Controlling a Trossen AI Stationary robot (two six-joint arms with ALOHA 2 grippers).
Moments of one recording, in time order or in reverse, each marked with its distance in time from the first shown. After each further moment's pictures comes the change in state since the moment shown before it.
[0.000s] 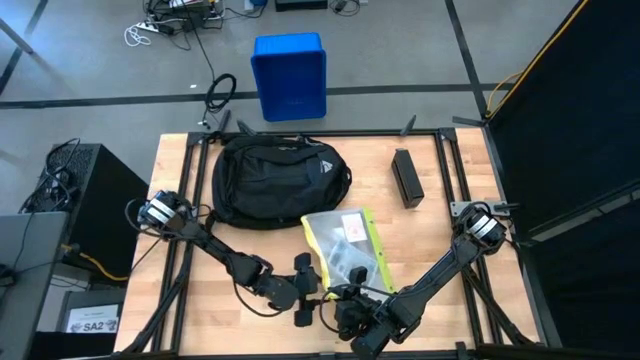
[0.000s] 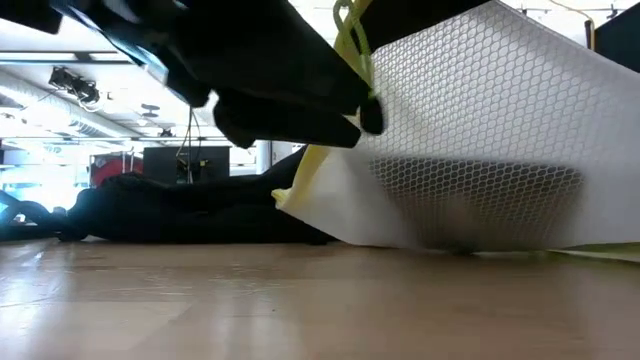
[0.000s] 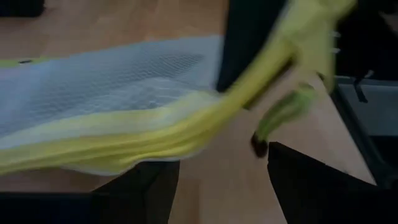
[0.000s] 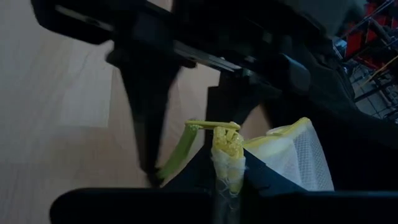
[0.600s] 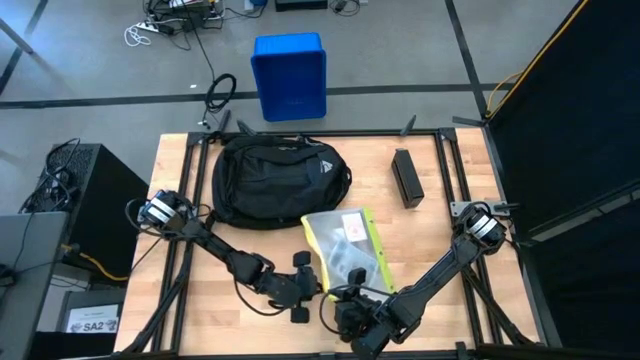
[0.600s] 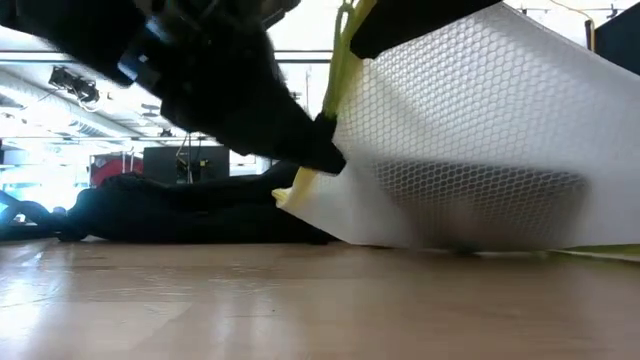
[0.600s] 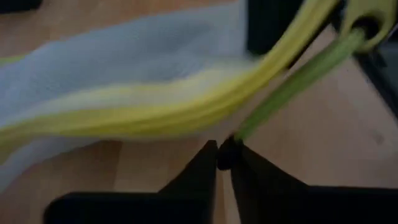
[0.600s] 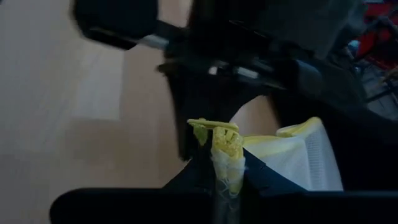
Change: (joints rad) left arm 0.009 -0.005 0.001 -0.117 0.031 0.080; right arm 0.009 0.000 0.000 0.000 -0.052 -0.023
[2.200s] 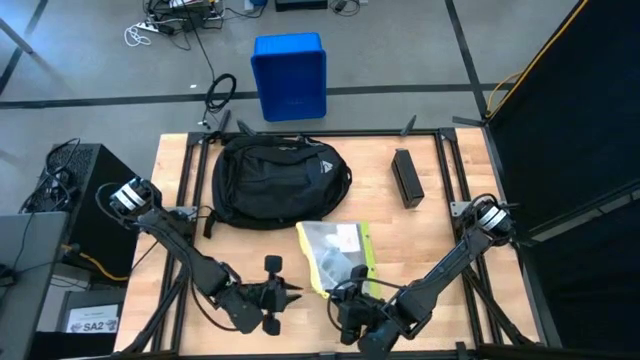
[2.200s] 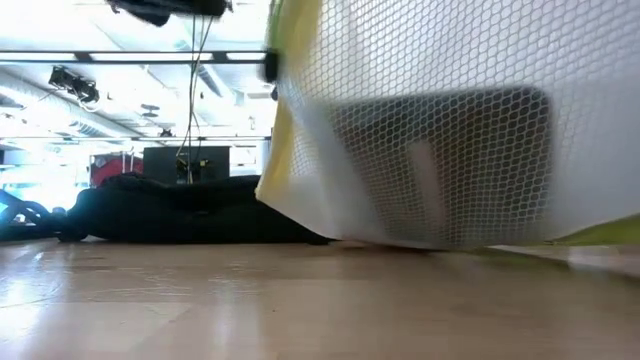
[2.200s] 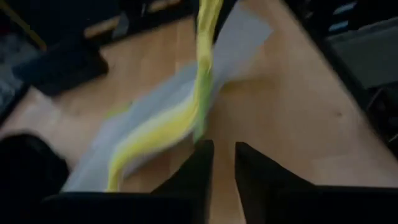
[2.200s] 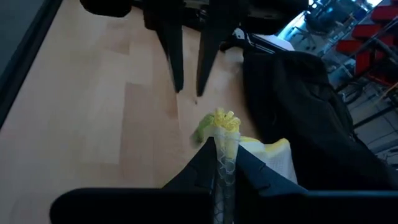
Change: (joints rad) left arm -0.223 -0.241 0.000 -0.292 -0.327 0.050; right arm 0.004 -0.093 0.001 0.092 0.048 -0.092
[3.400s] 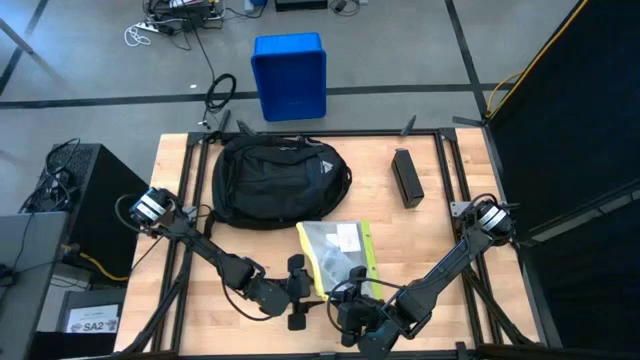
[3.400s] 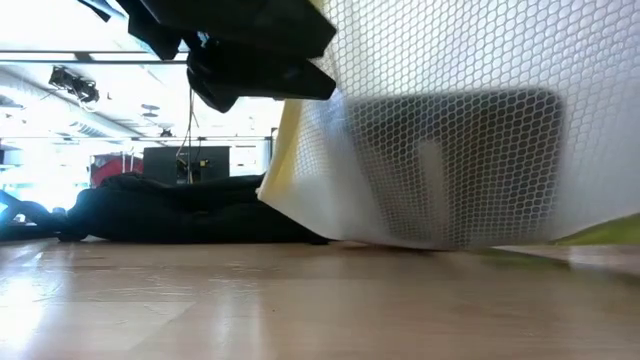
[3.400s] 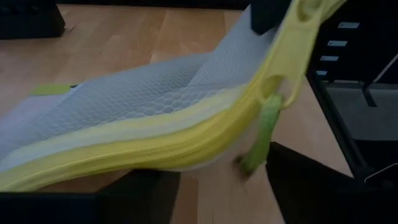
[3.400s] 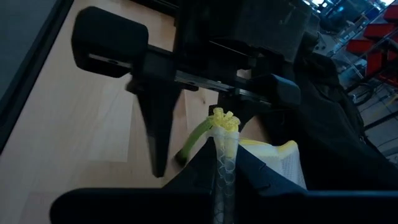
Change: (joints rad) left arm 0.154 0.173 0.000 0.326 0.218 -0.129; right arm -0.006 0.000 0.000 0.012 -0.034 -0.015
